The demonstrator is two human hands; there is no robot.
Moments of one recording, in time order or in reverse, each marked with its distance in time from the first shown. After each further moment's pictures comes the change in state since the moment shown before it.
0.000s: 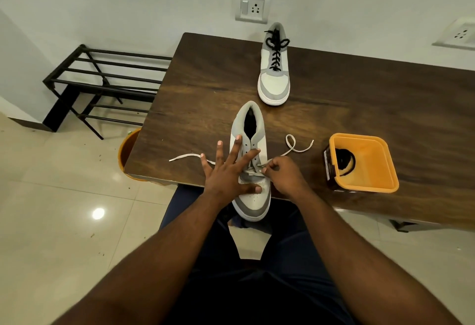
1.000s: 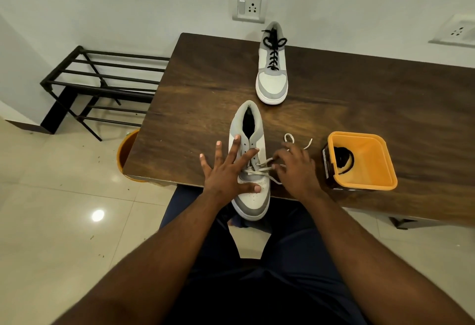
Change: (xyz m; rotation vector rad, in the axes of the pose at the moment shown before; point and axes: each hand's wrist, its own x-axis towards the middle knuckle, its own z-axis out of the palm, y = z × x) left_hand 0.002 -0.002 0.002 -0.003 -0.009 0.023; right_hand -0.009 0.014 -0.020 -0.426 0.172 -0.231
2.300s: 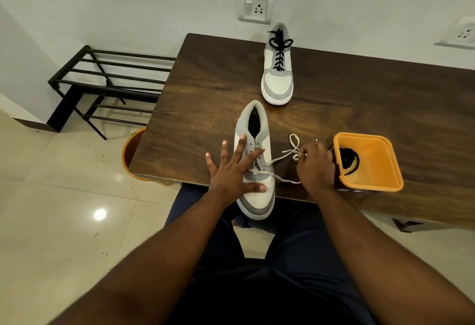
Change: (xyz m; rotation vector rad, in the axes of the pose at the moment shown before) left_hand -0.002 -0.001 -0.003 -0.035 0.003 0.018; right_hand 0.011 0.015 0.000 0.059 0.199 0.249
